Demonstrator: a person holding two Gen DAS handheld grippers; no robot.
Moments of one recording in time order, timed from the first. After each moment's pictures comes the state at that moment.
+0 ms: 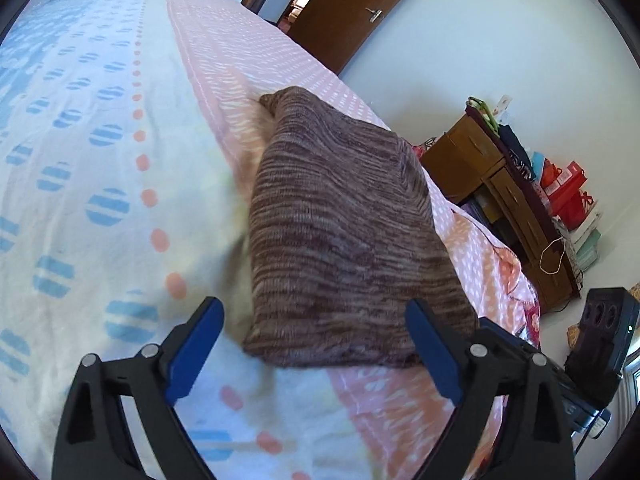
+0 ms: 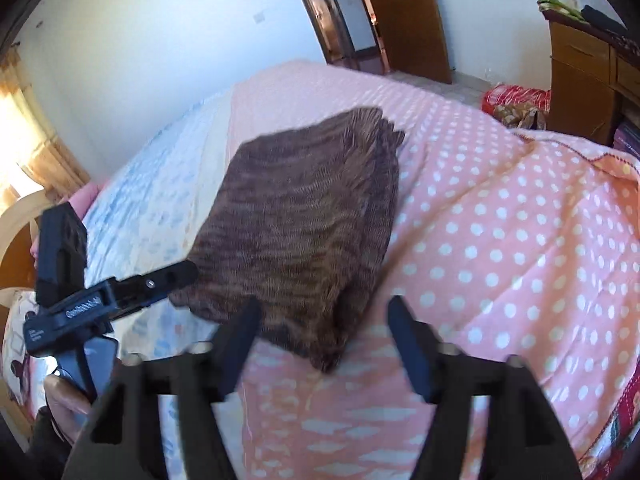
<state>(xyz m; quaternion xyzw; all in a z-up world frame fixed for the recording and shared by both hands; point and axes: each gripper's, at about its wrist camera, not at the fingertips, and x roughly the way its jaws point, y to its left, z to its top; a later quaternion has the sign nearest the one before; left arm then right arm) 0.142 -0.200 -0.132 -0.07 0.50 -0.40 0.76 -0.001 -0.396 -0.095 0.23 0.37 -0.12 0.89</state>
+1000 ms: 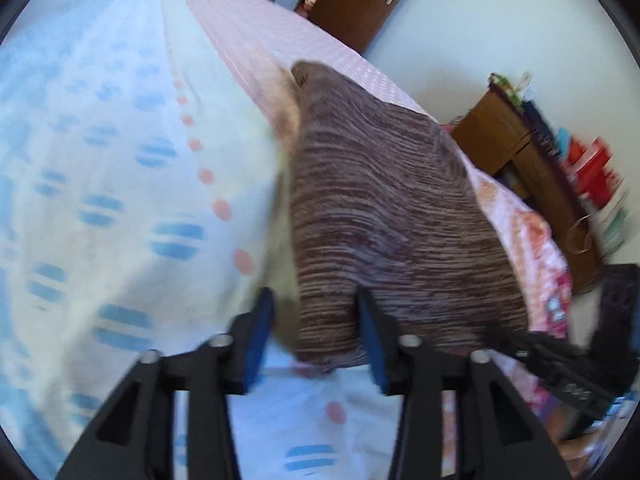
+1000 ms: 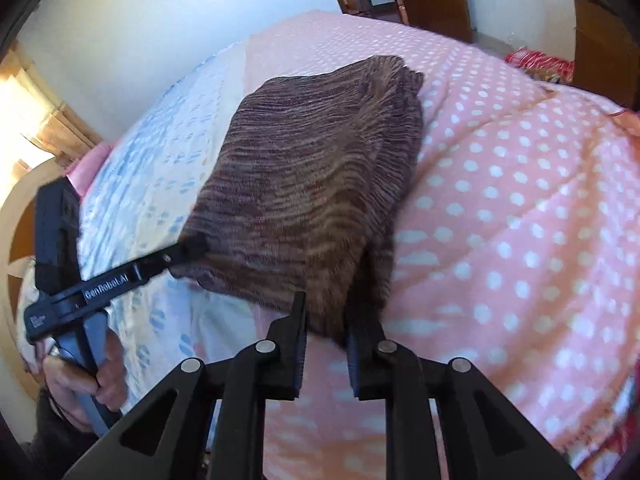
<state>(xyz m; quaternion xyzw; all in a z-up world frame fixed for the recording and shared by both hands) 0.106 -0.175 -0.128 0.01 0.50 -0.34 0.80 -0.012 -0.374 -0.109 0.23 0.46 -0.08 0.86</state>
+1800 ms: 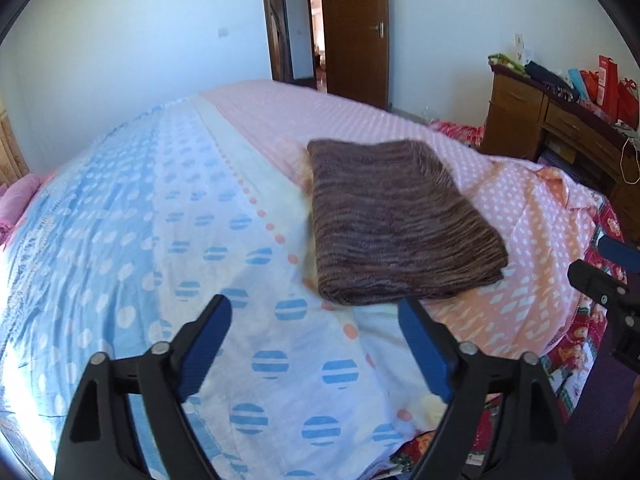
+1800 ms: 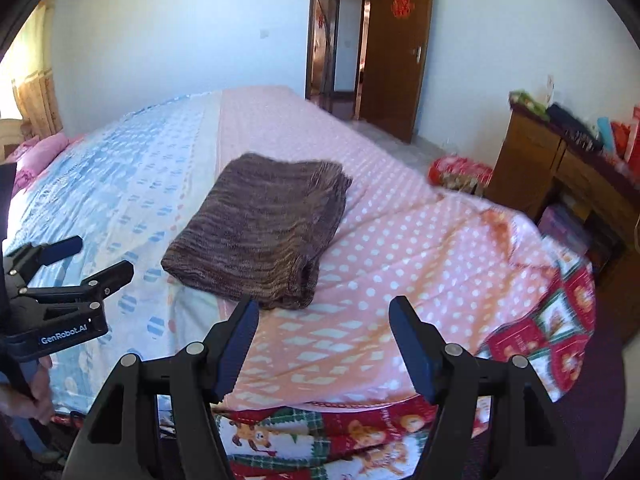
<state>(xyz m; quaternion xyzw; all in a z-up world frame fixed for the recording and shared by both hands) 0.003 -0.160 -0.058 0.15 0.34 -0.26 0.89 -0.108 -0.312 -0.024 0.04 0.35 -0.22 0.91</state>
